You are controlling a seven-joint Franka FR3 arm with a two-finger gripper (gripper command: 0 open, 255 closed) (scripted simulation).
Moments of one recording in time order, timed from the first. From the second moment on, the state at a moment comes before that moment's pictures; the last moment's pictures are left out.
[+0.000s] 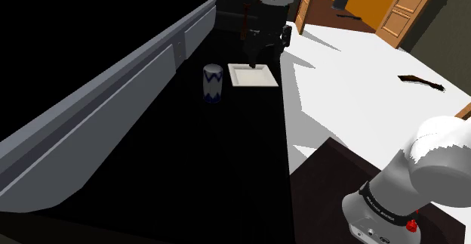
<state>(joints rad) 0.09 -0.26 0.14 -2.05 0.02 1.76 0.37</state>
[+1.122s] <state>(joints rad) 0.15 0.17 0.22 -1.67 -0.03 1.84 0.51</state>
